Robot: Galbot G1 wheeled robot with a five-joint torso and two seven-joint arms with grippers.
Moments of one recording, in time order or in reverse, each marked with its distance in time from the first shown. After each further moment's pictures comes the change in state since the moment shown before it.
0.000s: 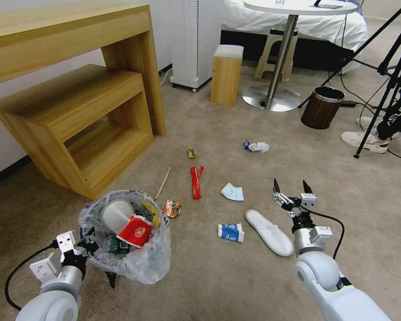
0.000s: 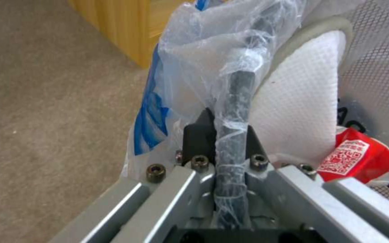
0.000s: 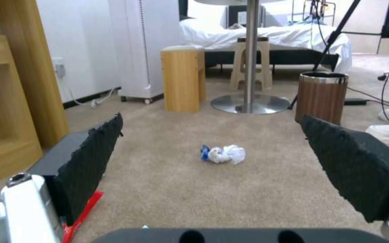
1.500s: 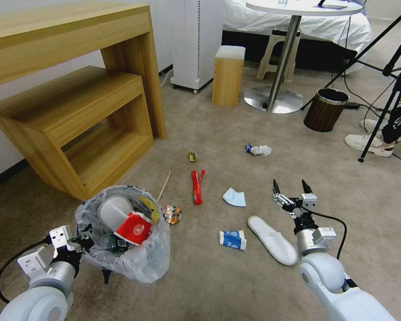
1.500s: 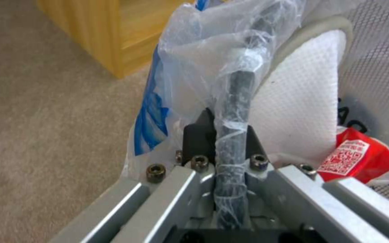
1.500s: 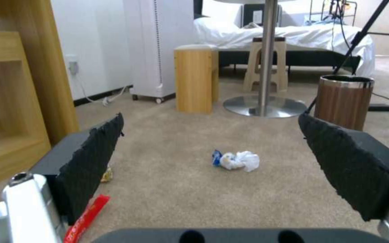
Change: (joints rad) left arm 0.021 0.080 -0.039 -0.117 -0.143 0.126 -0.027; right arm -0.023 -0.026 0.015 0.017 0.014 0.001 -0.055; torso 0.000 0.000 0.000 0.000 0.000
